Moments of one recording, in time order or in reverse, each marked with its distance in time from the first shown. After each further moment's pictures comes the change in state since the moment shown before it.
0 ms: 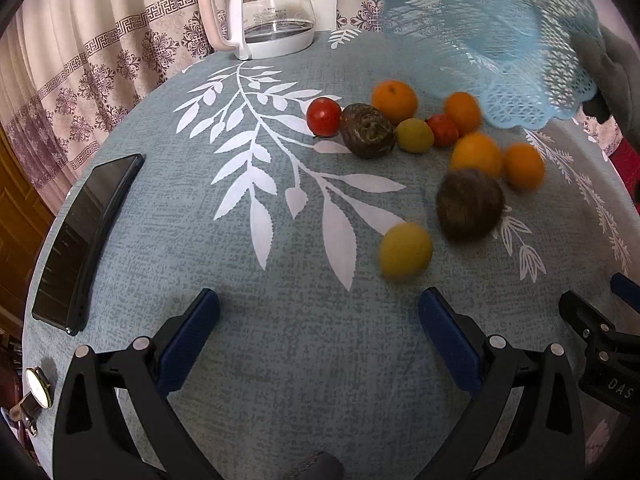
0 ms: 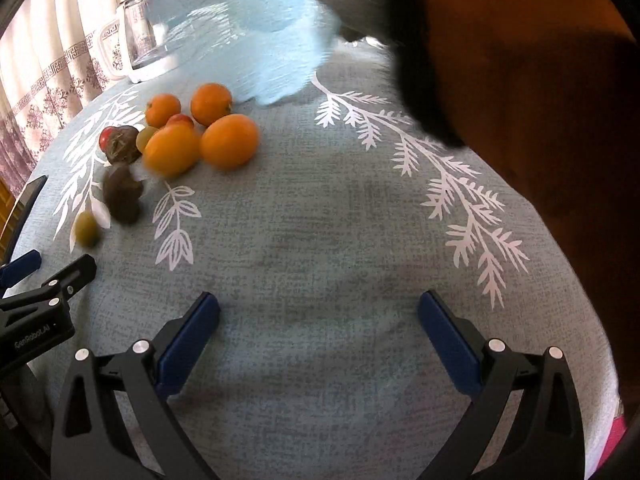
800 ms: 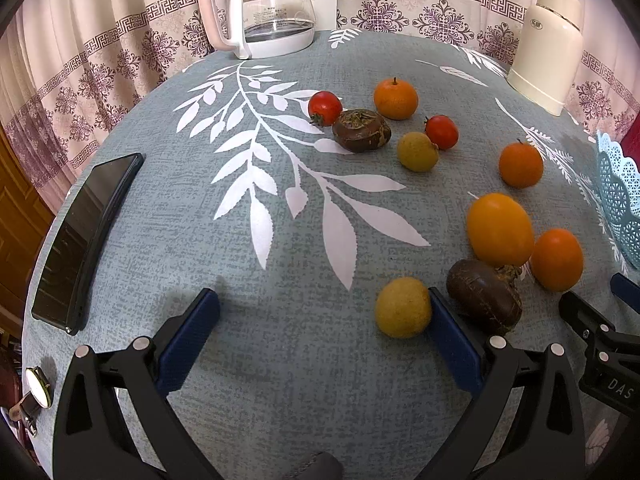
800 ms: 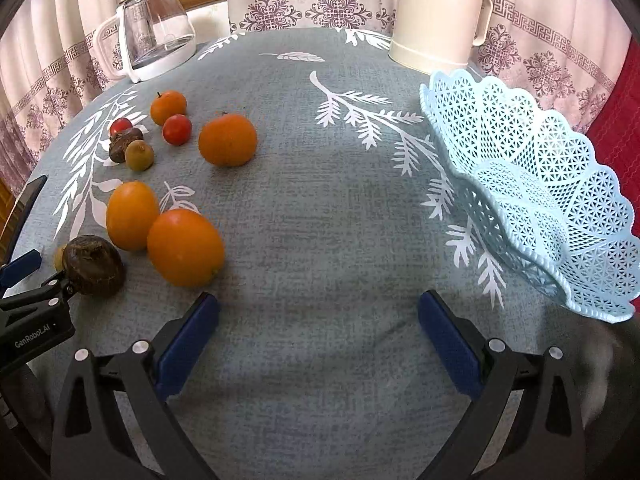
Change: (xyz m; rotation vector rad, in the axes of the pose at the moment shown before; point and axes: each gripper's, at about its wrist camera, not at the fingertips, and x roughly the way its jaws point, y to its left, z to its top) left arm 0.000 0.000 0.001 -0.001 0.000 -0.001; right arm 0.000 0.003 0.000 -0.001 0.001 -0.002
